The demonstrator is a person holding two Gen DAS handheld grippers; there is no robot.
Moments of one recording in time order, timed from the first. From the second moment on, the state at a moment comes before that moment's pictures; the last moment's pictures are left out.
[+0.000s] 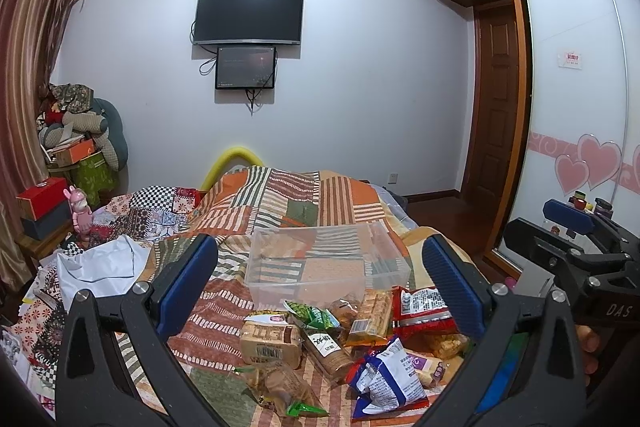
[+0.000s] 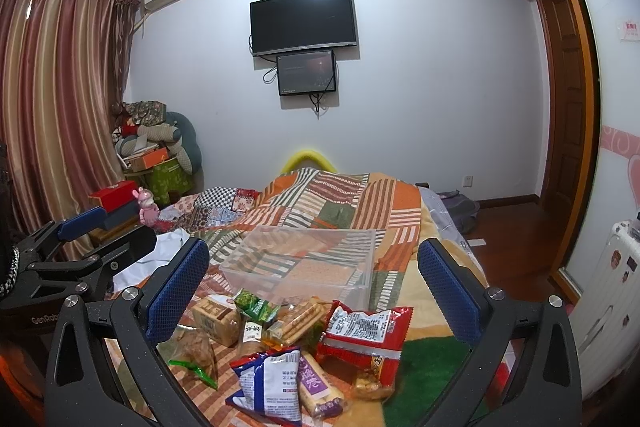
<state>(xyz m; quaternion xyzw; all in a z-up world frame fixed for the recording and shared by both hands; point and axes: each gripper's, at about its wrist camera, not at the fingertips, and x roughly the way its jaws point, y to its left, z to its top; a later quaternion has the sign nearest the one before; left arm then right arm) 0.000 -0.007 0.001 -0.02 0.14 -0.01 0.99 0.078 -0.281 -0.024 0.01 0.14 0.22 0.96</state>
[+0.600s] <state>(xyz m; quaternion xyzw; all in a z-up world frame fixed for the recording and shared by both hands) -0.001 -0.008 0.000 -0.02 0.14 -0.01 0.99 0.080 -0.279 -0.026 0.02 0.15 0.23 0.96</state>
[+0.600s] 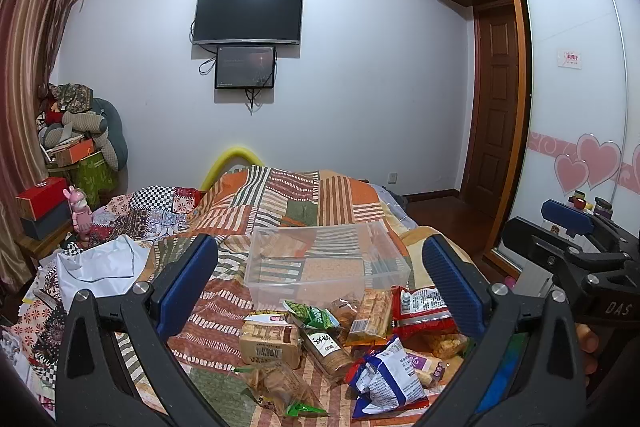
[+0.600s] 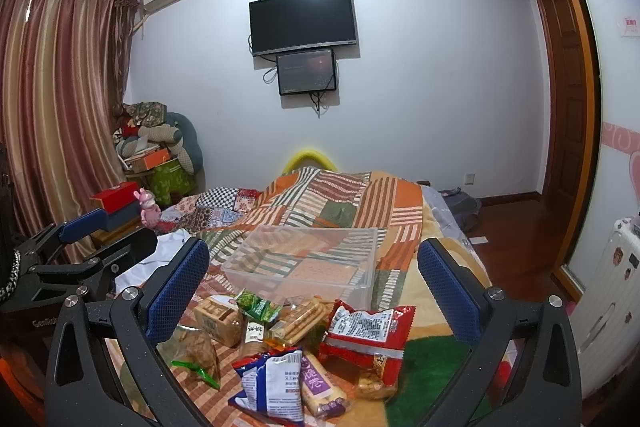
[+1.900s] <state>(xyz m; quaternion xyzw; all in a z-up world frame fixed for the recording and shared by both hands) 0.056 0.039 -0.137 -0.07 0.39 -0.01 0.92 0.118 -0.247 -0.134 -0.01 0.39 0.31 0.87</state>
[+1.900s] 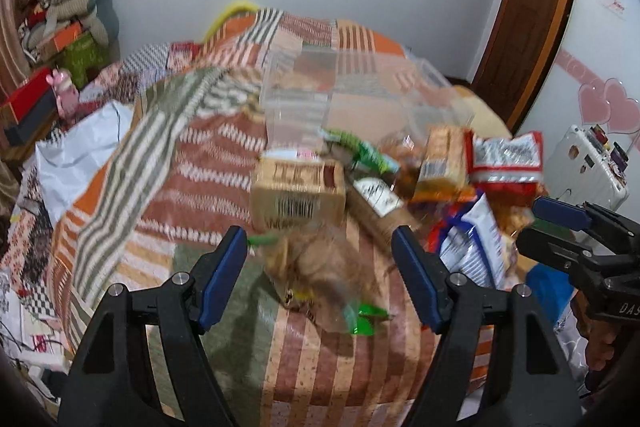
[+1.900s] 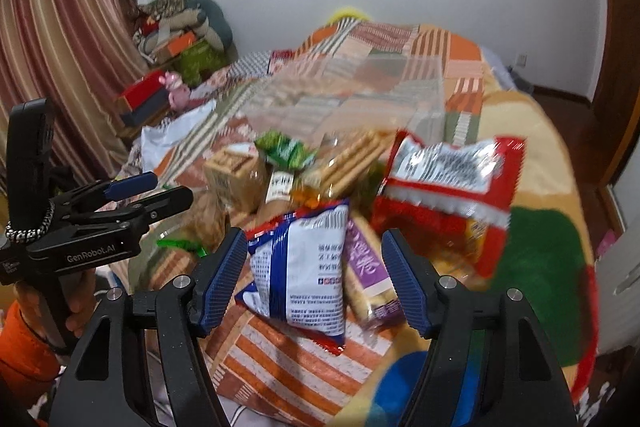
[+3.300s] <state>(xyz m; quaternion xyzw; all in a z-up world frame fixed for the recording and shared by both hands) 0.054 0.039 -0.108 -0.05 0.35 -0.01 0.93 0.128 -0.243 -0.132 0.01 0.41 0.34 0.84</state>
